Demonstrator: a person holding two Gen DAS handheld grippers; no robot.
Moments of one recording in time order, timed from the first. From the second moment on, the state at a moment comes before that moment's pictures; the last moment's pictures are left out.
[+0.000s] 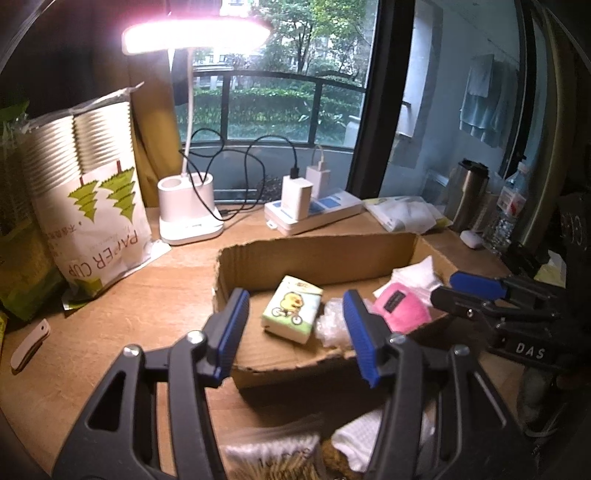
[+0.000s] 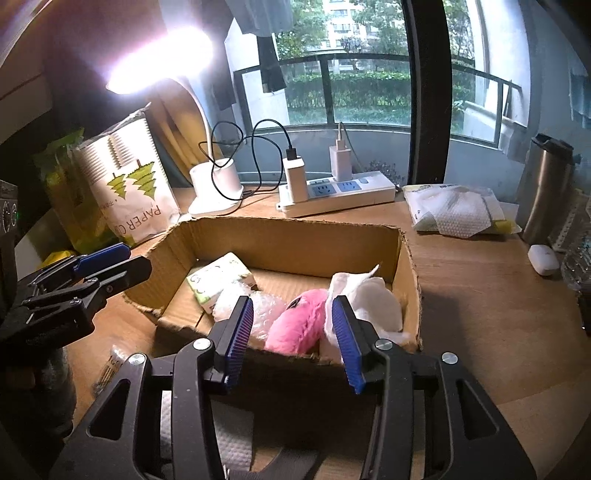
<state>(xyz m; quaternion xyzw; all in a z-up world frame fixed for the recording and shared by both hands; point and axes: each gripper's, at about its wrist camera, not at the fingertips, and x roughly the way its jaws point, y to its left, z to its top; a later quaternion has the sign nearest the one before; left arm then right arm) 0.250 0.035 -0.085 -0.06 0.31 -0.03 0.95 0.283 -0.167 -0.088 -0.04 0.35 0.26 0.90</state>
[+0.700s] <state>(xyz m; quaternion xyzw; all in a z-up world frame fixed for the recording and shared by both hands) 0.193 0.032 -0.070 -0.07 0.29 -0.04 0.95 0.229 -0.174 -0.071 -0.05 0.33 0.25 0.91</state>
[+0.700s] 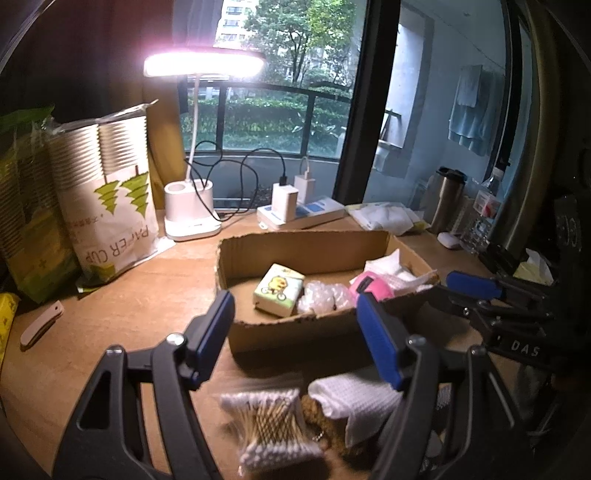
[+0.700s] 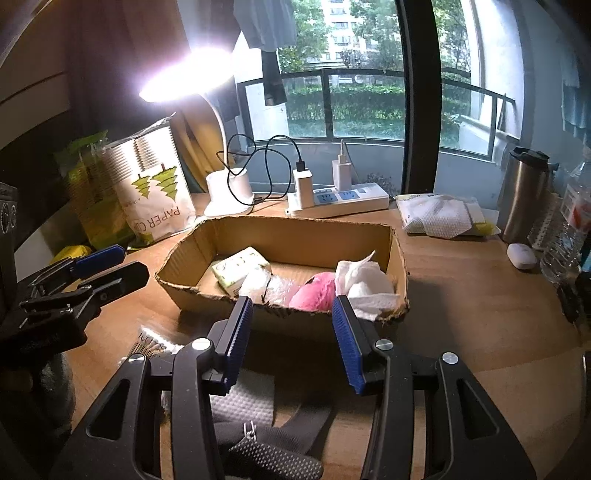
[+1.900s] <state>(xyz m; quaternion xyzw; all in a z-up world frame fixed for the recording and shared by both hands) 0.130 0.008 -0.113 -0.07 0.33 -0.06 0.94 0.165 -0.179 -0.128 -0.06 0.40 0.26 0.88</state>
